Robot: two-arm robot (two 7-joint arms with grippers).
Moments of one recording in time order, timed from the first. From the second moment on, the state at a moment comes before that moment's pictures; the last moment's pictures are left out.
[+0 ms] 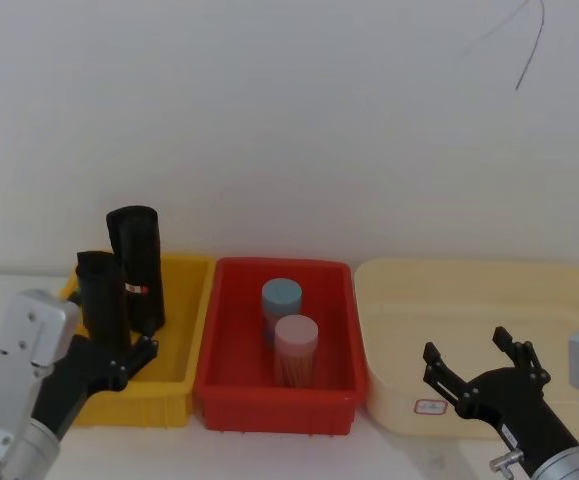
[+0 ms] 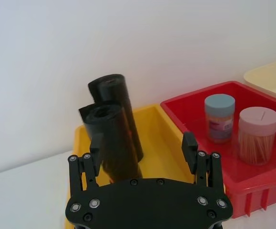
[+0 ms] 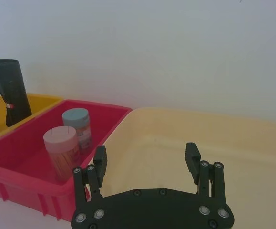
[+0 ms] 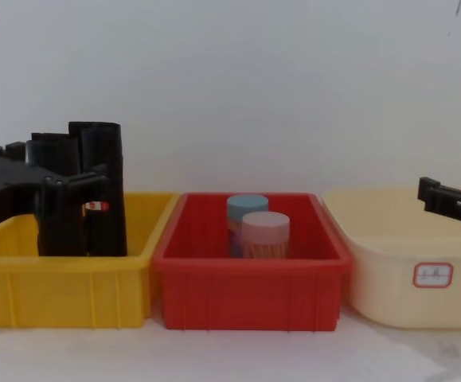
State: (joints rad) left arm -0.04 0.42 0.31 -1.82 -0.20 0.08 0.10; right arm -0.01 0.34 -0.23 -1.77 0.29 0.03 0.07
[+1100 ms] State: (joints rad) left arm -0.02 0.35 0.21 -1.76 -0.33 0.03 0.06; right arm -0.01 0.34 -0.23 -1.77 0.29 0.03 0.07
